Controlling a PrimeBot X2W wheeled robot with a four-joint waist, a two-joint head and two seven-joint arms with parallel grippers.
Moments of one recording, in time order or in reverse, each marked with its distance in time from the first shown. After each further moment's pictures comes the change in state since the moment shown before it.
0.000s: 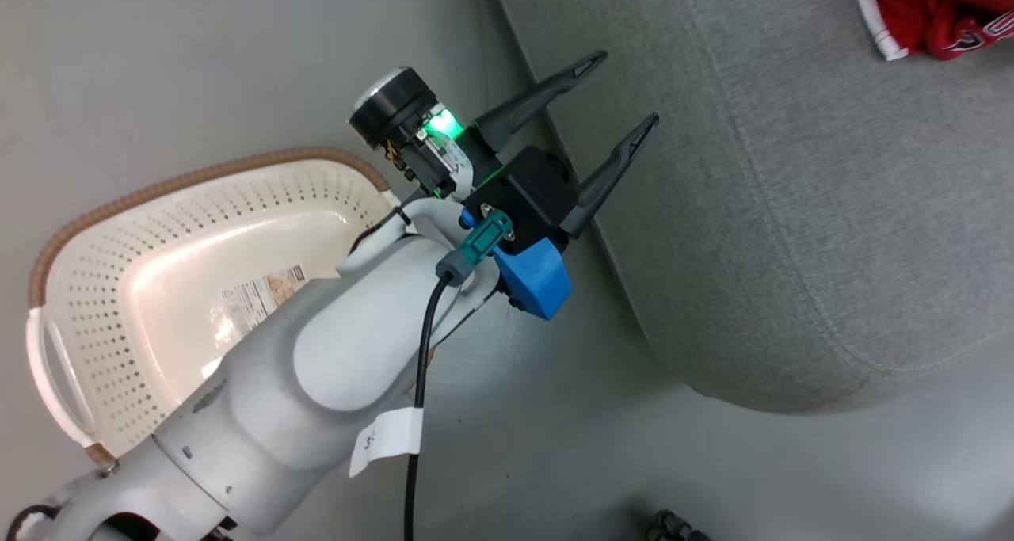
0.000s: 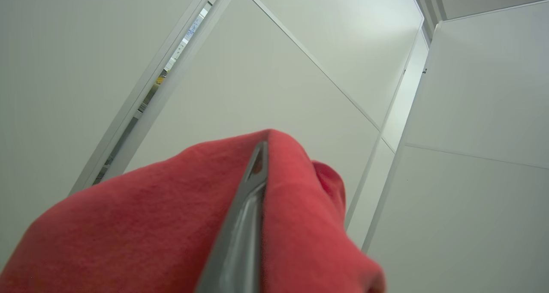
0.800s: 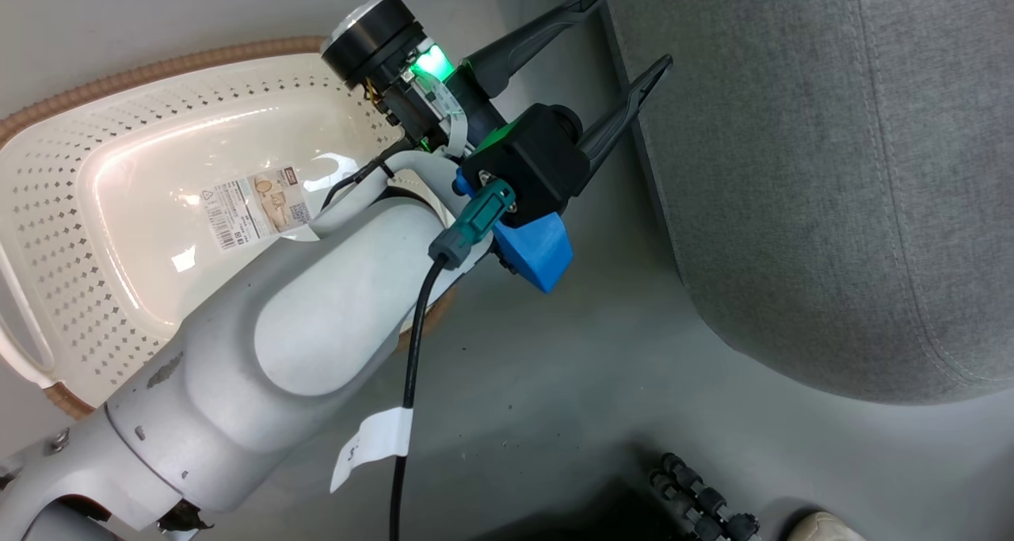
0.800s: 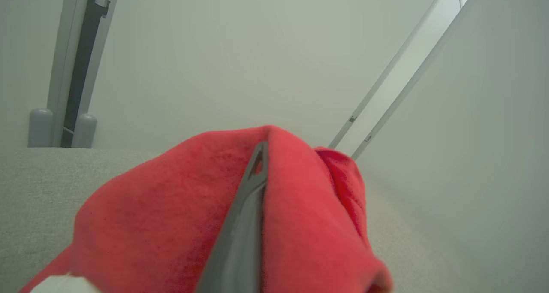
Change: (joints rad) left arm -0.082 0.077 -0.007 -0.151 0.031 0.021 0.080; right arm 0.030 0.009 -0.070 0.332 -0.040 0.000 0.000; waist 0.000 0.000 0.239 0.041
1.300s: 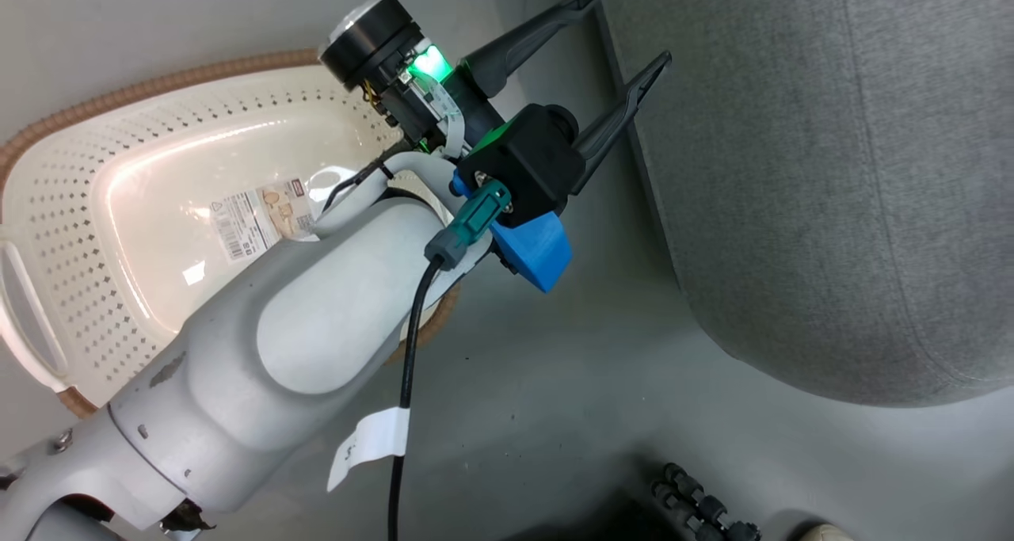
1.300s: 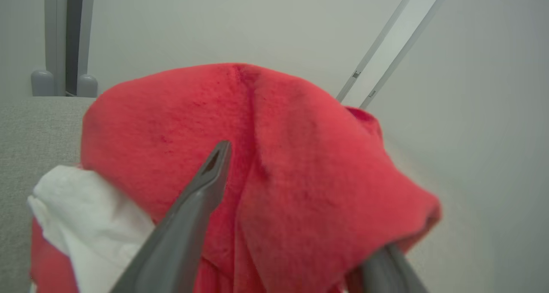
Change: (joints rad) left arm -0.006 -0.001 -0.007 0.007 -0.010 0.015 -0.016; right arm 0.107 0.053 -0.006 0.062 0.025 0.000 0.000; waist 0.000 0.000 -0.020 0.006
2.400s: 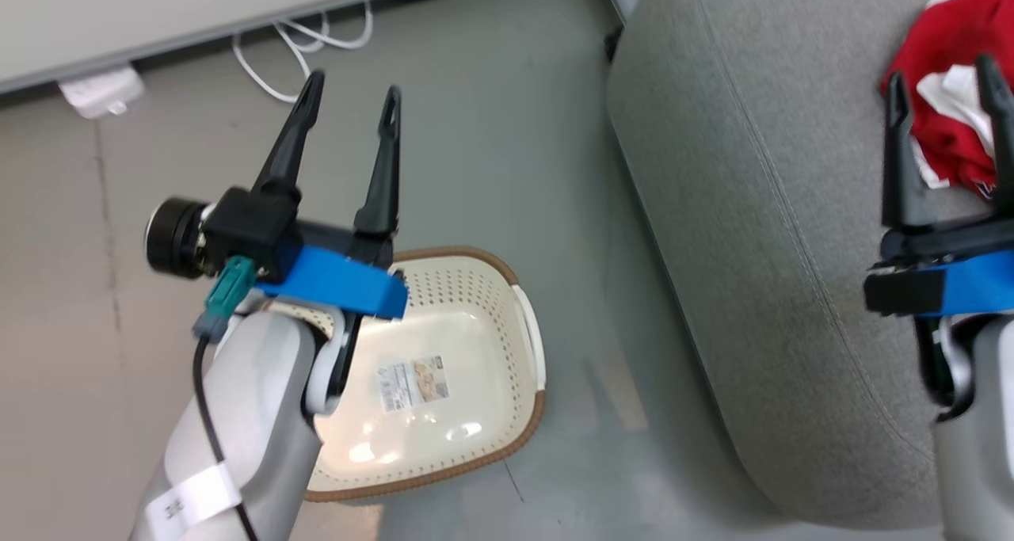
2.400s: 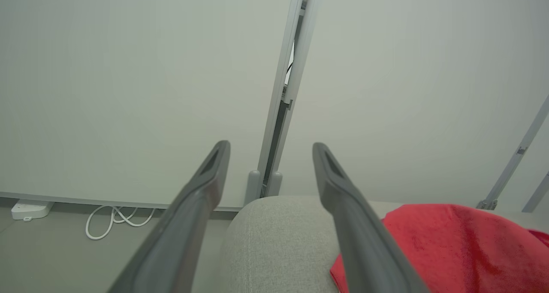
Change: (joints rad) left arm 0.451 -0.075 0.545 -0.019 -0.036 0.068 -0.097; right arm 0.362 0.188 0.400 -0.296 -0.027 0.000 0.000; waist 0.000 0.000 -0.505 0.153
